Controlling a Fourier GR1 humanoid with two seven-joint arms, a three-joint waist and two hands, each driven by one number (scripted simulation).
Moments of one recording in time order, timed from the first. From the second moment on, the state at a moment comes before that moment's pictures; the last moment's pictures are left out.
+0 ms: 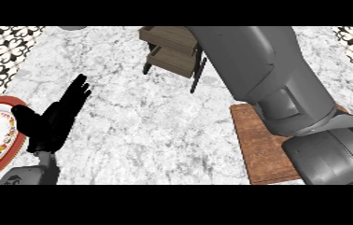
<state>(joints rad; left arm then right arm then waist) -0.08 0.23 0.02 -1.57 0.13 -0.05 0.21 -1.66 -0.06 0.00 -0.48 0.72 -0.34 0.52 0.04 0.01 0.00</state>
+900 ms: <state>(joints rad) -0.07 0.23 0.04 -1.56 0.13 -0.06 0.21 -1.66 -0.14 -0.31 -0.55 0.48 -0.61 0.42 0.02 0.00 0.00</state>
